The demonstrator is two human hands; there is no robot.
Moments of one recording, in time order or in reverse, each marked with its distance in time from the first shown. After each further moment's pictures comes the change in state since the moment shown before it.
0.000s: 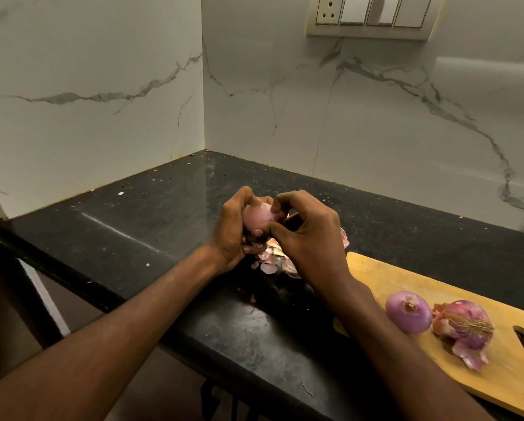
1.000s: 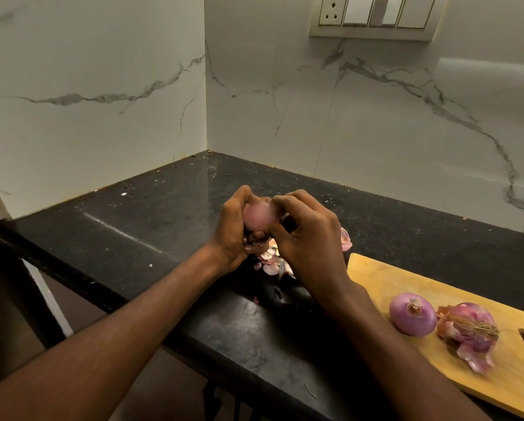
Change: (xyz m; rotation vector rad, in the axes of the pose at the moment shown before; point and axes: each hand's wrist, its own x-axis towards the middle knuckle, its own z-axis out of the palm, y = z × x) left_hand 0.002 0.000 0.000 -0.086 -0.004 -0.011; right_hand -0.002 -0.011 0.003 -0.066 0.031 -0.083
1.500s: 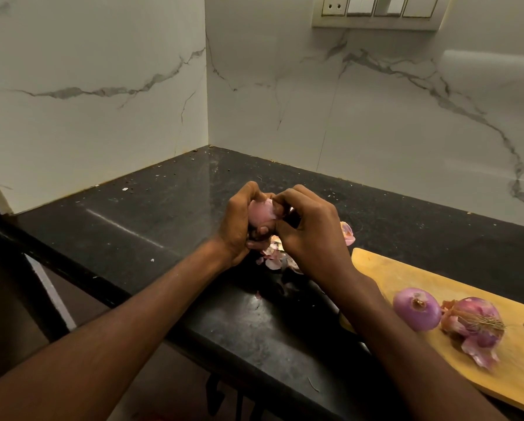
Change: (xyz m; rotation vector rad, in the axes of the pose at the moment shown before) left_hand -0.002 0.001 0.004 0.070 -0.008 -0.018; right_hand 0.004 0.006 -0.001 0.026 -0.096 0.063
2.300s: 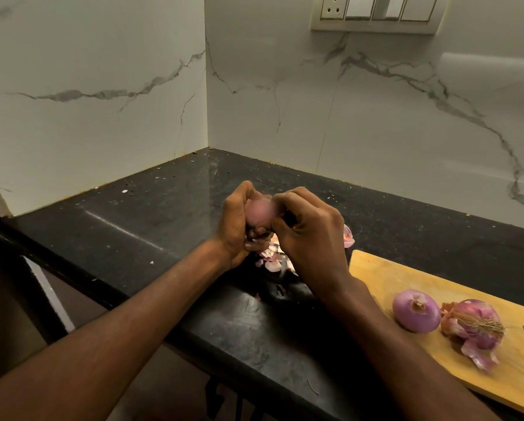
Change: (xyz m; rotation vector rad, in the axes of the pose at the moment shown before) left_hand 0.002 0.002 -0.002 -0.092 0.030 -0.035; right_hand -0.003 -0.007 0.004 -0.068 0.142 -0.086
